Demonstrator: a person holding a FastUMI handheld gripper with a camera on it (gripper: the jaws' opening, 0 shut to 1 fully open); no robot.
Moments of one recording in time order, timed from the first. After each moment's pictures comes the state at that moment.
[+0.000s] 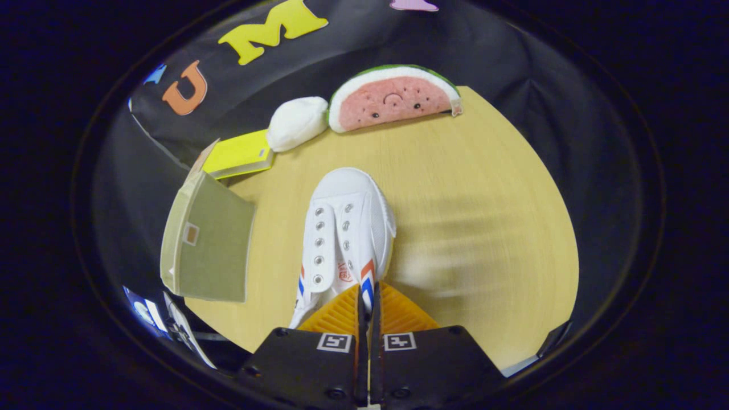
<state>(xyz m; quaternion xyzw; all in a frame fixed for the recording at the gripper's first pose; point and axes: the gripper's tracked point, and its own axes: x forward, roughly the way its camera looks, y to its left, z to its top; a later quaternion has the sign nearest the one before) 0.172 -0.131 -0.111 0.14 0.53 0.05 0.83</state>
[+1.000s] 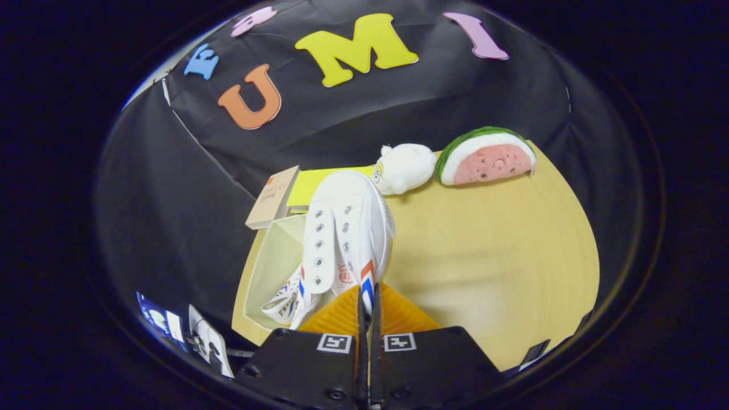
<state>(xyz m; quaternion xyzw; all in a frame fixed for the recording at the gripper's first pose) 0.204 0.085 0.017 0.16 0.46 0.12 0.87</state>
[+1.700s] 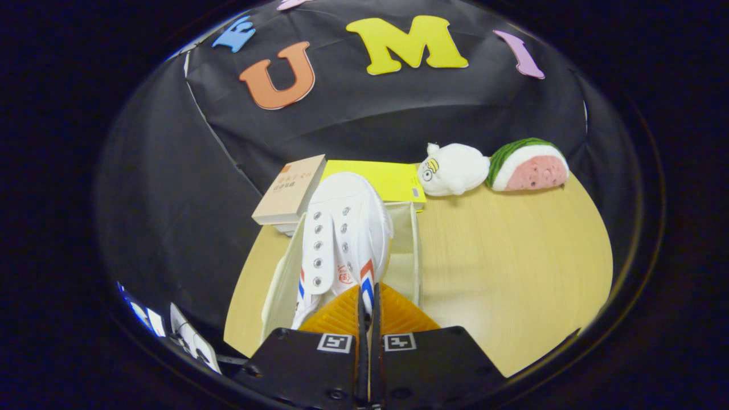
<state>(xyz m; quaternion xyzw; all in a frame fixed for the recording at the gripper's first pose) 0.239 0.218 -0.037 0.11 0.43 0.08 0.89</state>
